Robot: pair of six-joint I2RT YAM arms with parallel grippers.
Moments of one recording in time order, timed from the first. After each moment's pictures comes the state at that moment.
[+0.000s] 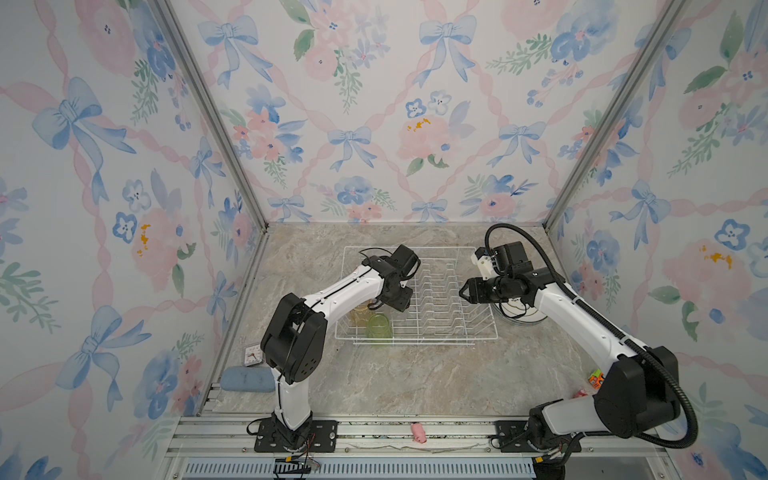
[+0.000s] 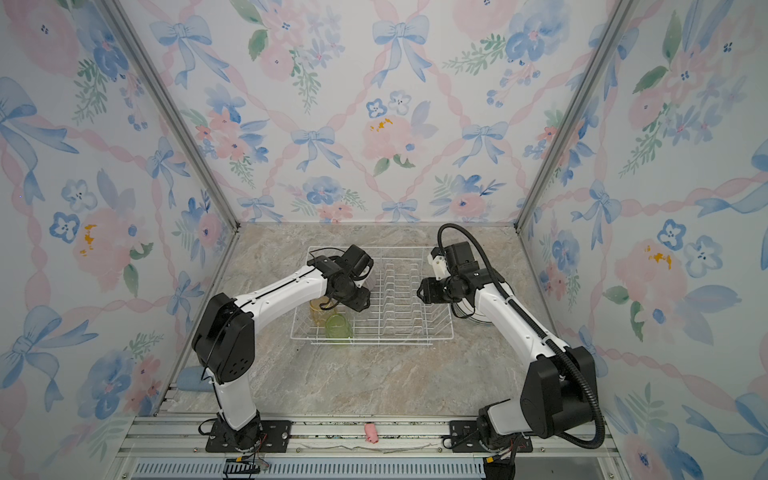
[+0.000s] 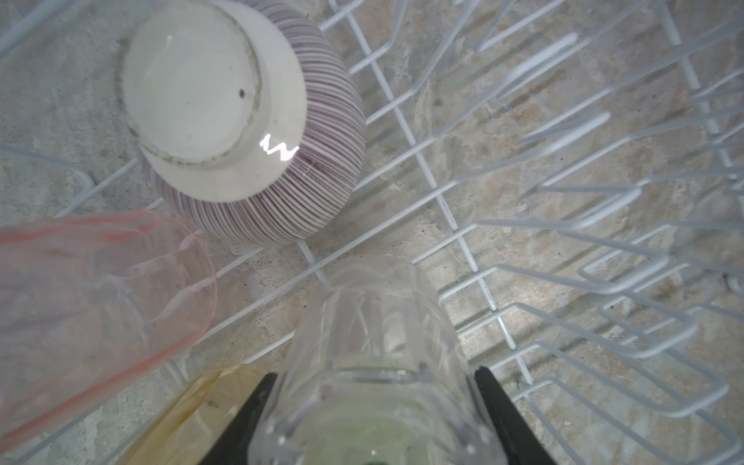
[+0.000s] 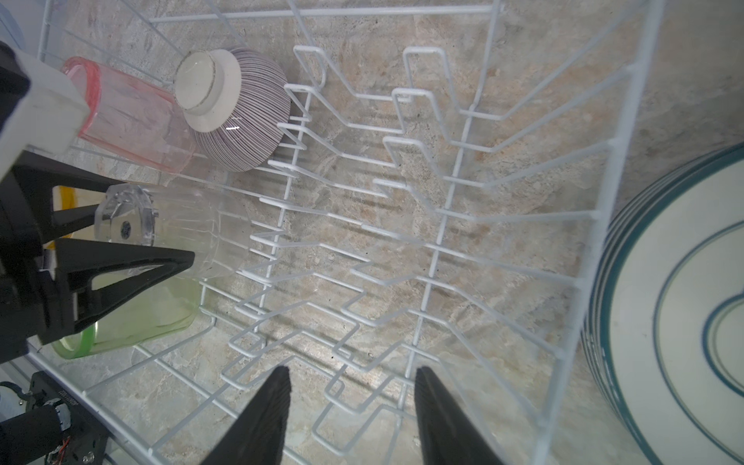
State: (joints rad) left arm -0.67 1.86 1.50 -0.85 -0.08 -0.14; right arm 0.30 1.43 1.14 -0.71 -0.30 0.19
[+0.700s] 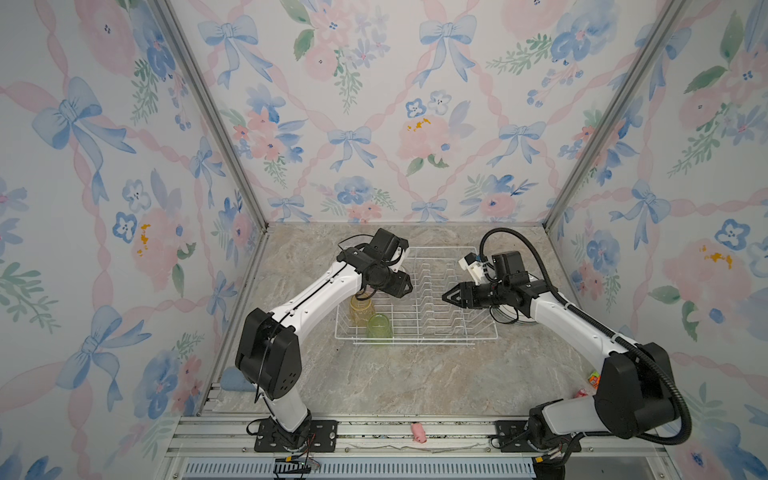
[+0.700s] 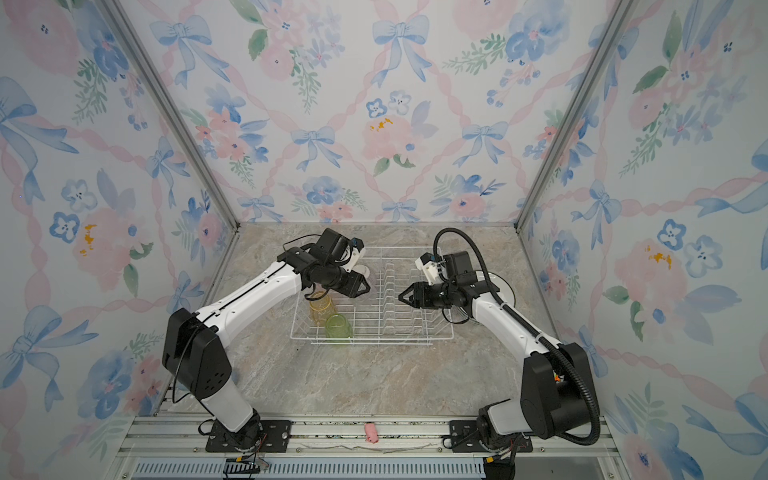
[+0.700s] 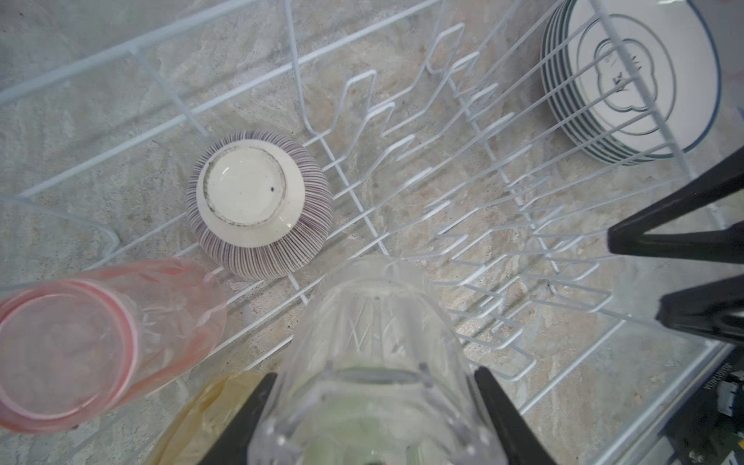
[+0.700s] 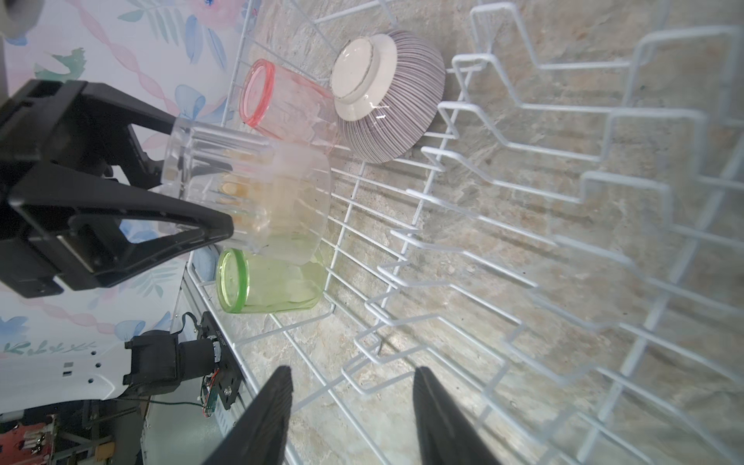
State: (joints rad) left arm -0.58 1.68 1.49 -0.78 0.16 -0.12; right arm 0.30 1.42 0.97 -0.41 -0.72 0.32
